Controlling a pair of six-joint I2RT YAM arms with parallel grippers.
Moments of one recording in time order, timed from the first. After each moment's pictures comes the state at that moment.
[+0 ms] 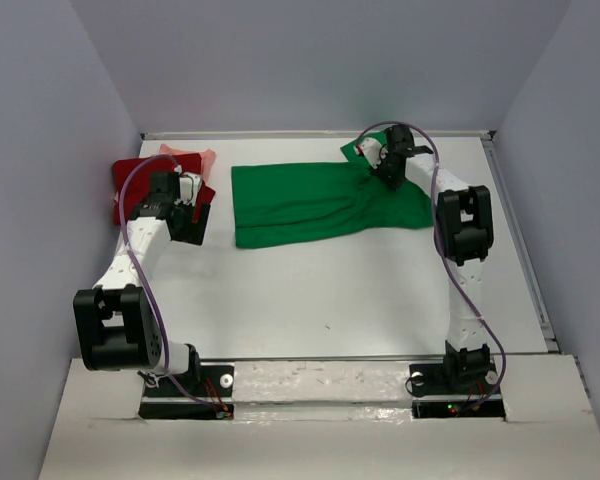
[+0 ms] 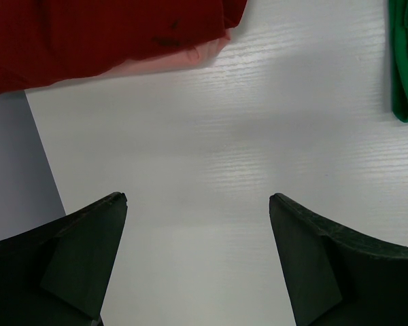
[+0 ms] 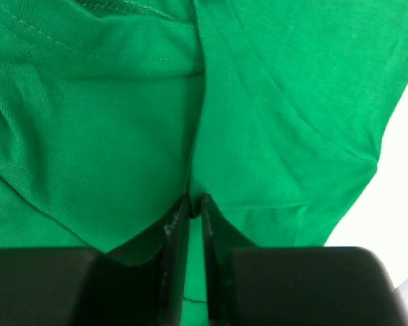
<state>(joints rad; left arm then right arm) 0.03 1.40 1.03 -0.59 -0.12 0.27 0.19 2.33 1.94 -0.58 0.03 -0.74</state>
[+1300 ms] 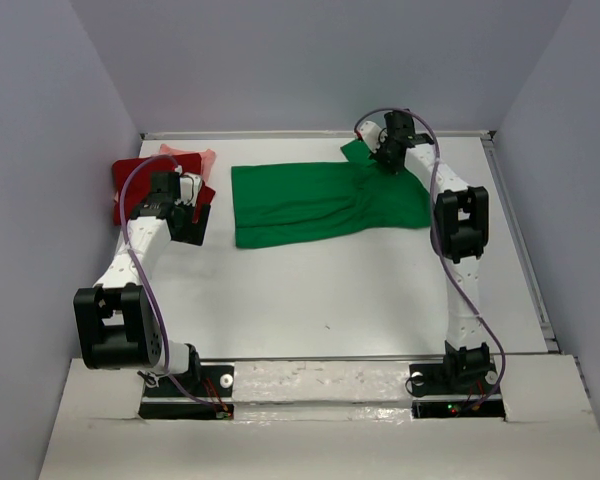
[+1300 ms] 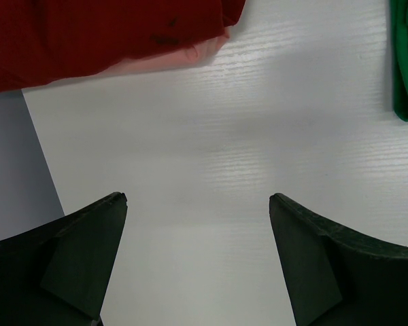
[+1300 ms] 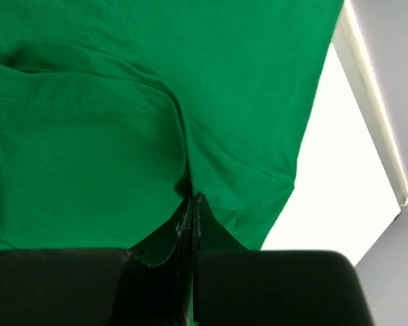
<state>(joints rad) 0.03 1.41 1.03 -0.59 -0.12 0.27 0.19 2.39 2.14 -0.62 0.07 -0.78</state>
